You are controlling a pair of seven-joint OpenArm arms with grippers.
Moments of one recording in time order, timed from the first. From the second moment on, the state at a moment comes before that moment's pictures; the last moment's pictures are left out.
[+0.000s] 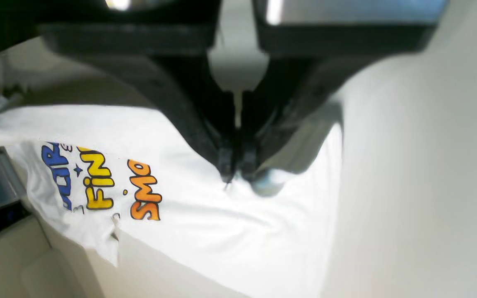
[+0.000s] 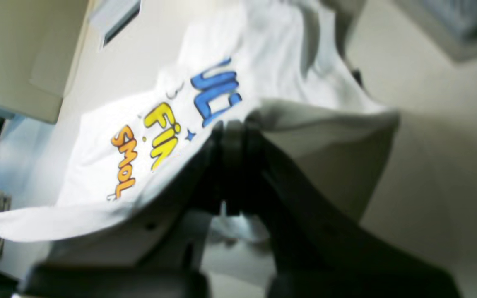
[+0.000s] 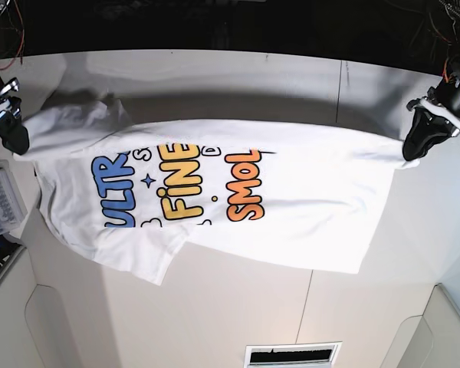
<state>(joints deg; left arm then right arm) 21.4 -17.2 -32.3 92.3 -47.5 -38.8 35.0 -14.7 9.6 43.8 94.2 55.1 30.4 -54.6</state>
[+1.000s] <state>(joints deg) 3.6 -19.2 -25.0 69.9 -20.7 -27.5 23.1 9.4 9.4 26.4 65.8 23.6 26.5 -37.0</state>
